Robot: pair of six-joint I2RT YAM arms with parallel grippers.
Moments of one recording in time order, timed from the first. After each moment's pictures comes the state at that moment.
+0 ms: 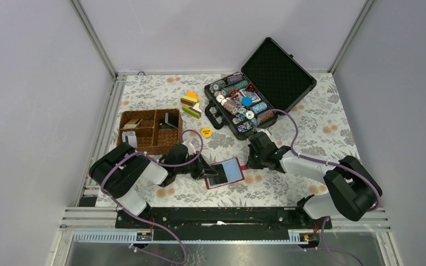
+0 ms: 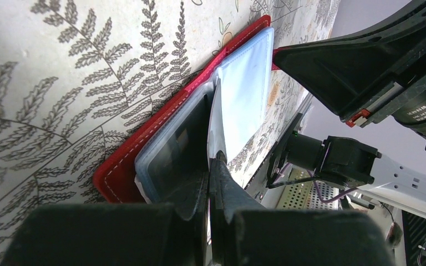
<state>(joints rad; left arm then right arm) -0.64 1.63 0.30 0.73 0.52 -1.14 0.67 1.40 0.60 -0.20 0.05 0.65</state>
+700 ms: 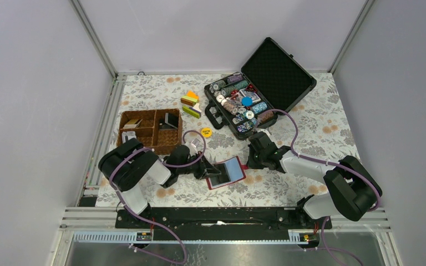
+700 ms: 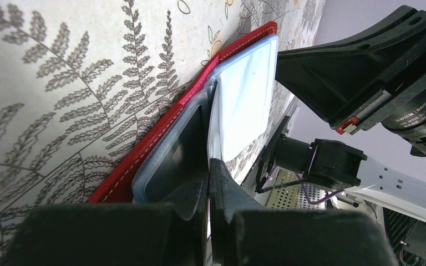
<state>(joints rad) -0.66 1.72 0.30 0.89 0.52 -1.21 0.67 1.40 0.60 -0.20 0.05 0.64</state>
